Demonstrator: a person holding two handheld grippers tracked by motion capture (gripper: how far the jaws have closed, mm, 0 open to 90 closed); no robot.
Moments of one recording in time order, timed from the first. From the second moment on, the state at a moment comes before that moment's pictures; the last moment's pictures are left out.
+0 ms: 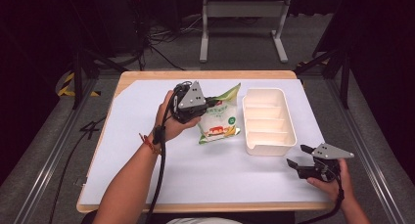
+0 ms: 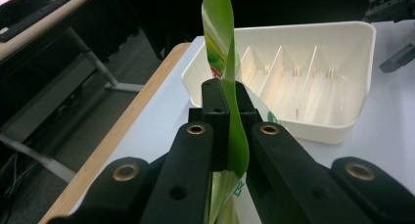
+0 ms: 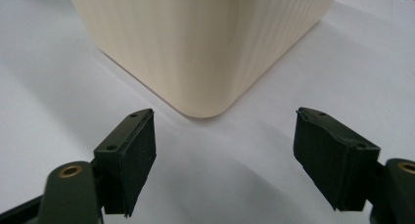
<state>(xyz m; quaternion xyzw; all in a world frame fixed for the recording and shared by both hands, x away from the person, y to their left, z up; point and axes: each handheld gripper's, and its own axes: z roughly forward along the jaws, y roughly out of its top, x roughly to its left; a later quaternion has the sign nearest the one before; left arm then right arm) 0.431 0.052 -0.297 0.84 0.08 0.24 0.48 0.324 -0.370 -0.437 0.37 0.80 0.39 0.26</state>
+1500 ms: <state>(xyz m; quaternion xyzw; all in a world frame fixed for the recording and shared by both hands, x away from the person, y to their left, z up) 0.522 -0.050 -0.281 0.83 0.01 0.21 0.51 0.323 -0.374 -0.439 0.38 0.80 0.40 0.25</state>
